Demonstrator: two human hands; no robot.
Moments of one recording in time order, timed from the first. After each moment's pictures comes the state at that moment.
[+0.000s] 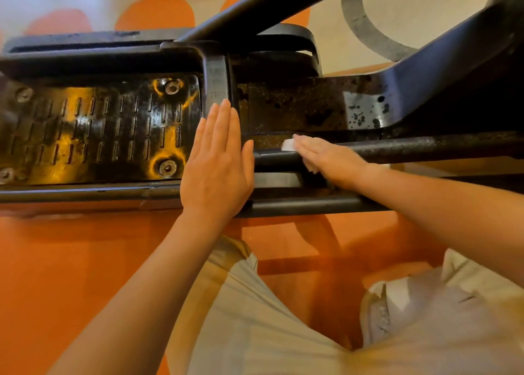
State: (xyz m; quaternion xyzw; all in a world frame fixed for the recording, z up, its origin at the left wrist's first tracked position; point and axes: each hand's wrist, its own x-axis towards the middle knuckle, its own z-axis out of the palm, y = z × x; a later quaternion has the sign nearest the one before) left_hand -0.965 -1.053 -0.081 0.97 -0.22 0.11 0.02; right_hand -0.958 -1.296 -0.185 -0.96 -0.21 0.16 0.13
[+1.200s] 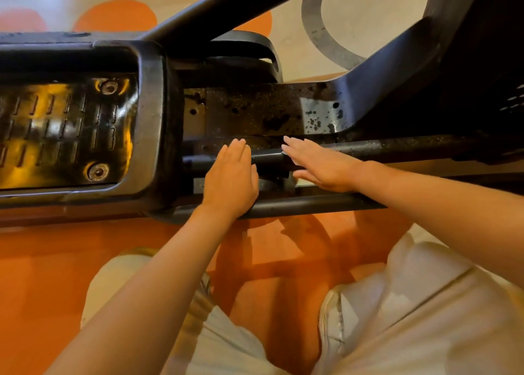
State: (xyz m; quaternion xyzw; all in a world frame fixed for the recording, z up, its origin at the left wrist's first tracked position) left_hand -0.976 -1.144 -0.134 0.97 -0.22 -0.10 0.09; right_hand -0.980 -1.372 -0.182 -0.94 -0.20 0.22 0.16
